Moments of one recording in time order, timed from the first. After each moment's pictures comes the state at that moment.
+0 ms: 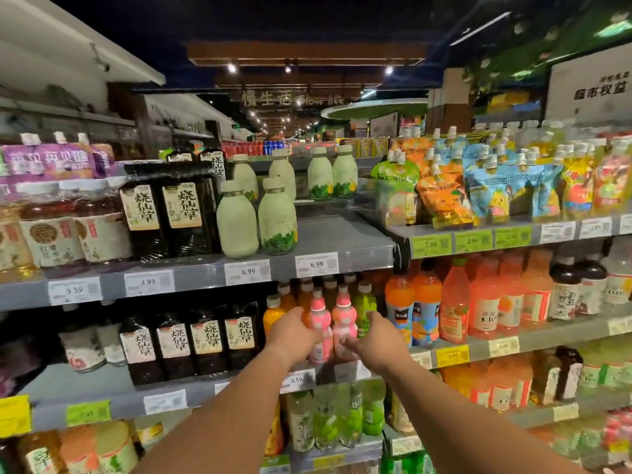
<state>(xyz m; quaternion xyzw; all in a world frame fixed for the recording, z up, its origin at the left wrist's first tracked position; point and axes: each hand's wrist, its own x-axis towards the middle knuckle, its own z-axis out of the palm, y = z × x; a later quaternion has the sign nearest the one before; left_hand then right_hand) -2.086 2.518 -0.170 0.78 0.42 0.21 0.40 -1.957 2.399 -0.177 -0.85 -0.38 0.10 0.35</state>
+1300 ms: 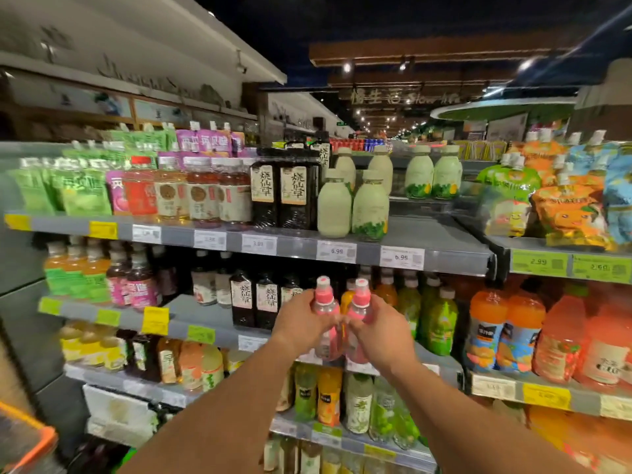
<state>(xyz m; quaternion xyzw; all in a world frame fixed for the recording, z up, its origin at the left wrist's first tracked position) -2.209 2.492 -0.158 0.71 0.48 0.37 0.35 -2.056 2.429 -0.164 -0.70 -0.57 0.03 0.42</state>
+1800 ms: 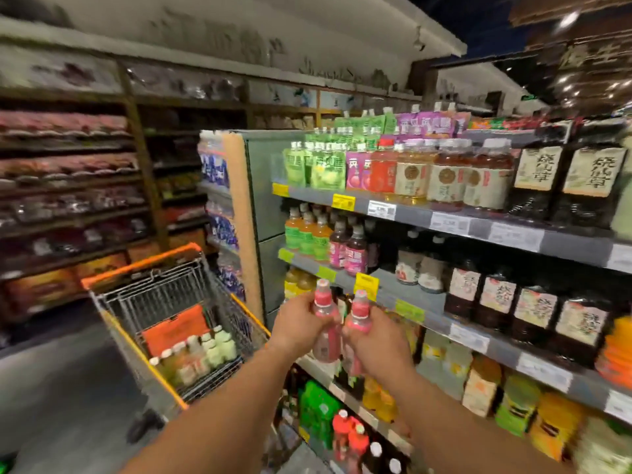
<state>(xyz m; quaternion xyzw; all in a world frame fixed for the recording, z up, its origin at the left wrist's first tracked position) -2.603 2.449 -0.187 0.57 0.67 0.42 0.22 -2.442 2.466 -0.209 -0.57 -0.71 0.18 0.36</state>
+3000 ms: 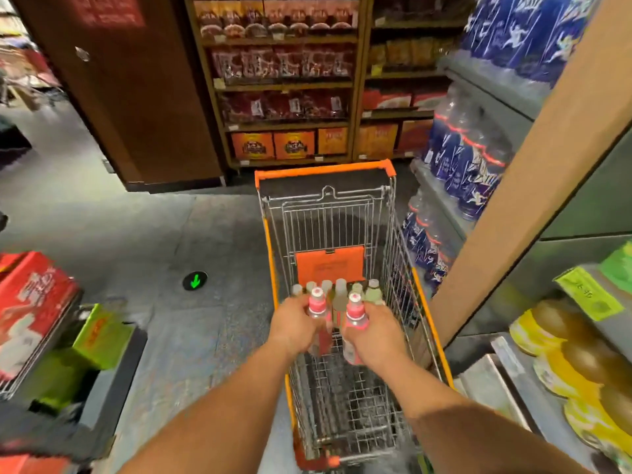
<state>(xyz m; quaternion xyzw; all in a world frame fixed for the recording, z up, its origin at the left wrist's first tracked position) -3.052 2.611 -0.388 0.20 0.87 0.40 0.21 -2.941 2.726 -0.378 -0.37 -0.85 0.38 0.06</state>
